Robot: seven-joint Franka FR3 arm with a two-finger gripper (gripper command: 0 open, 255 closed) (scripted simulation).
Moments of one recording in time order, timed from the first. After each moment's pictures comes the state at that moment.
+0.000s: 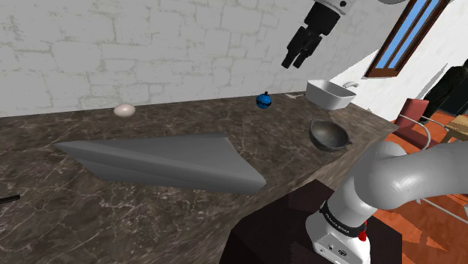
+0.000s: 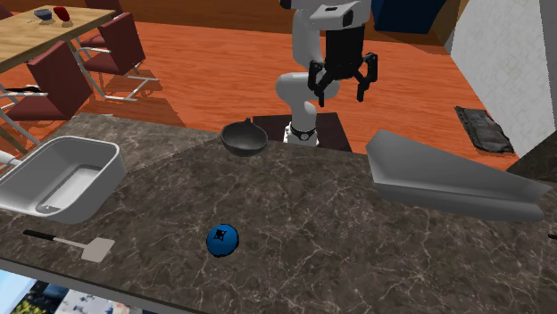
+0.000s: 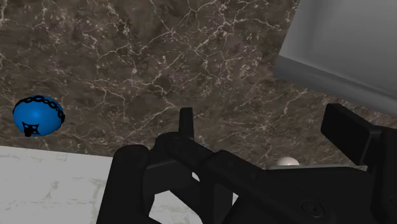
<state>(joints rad) -0.02 -0.80 -0.02 -2.26 0.09 1.69 -0.06</state>
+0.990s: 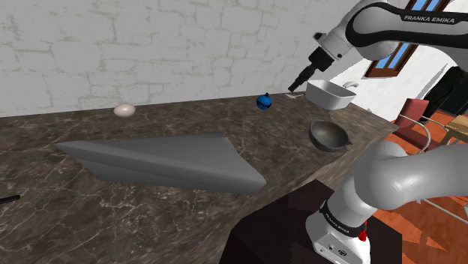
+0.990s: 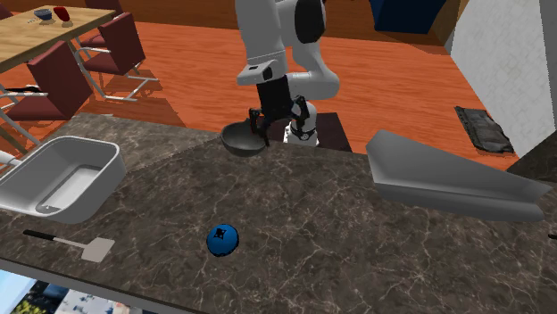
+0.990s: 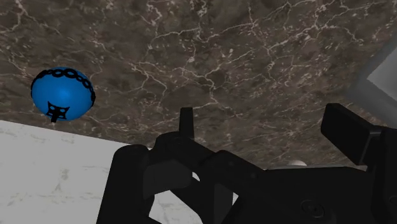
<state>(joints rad) -0.01 -0.85 -0.40 -2.55 0.00 2.05 -0.56</state>
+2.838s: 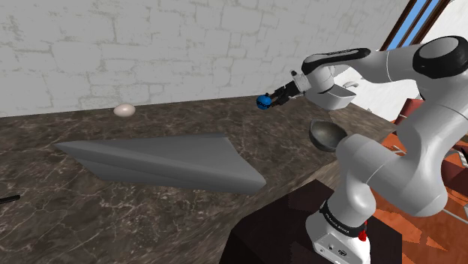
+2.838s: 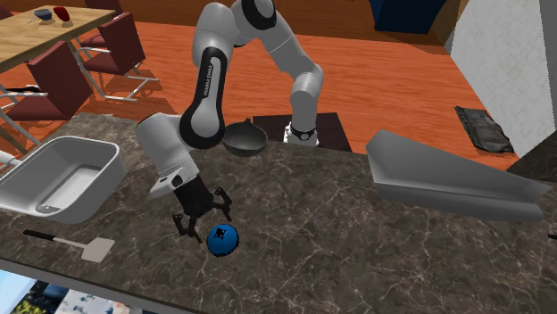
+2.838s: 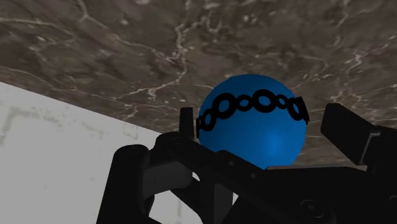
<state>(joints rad) 1.21 -0.63 -1.88 -2.09 0.20 2.45 -1.57</state>
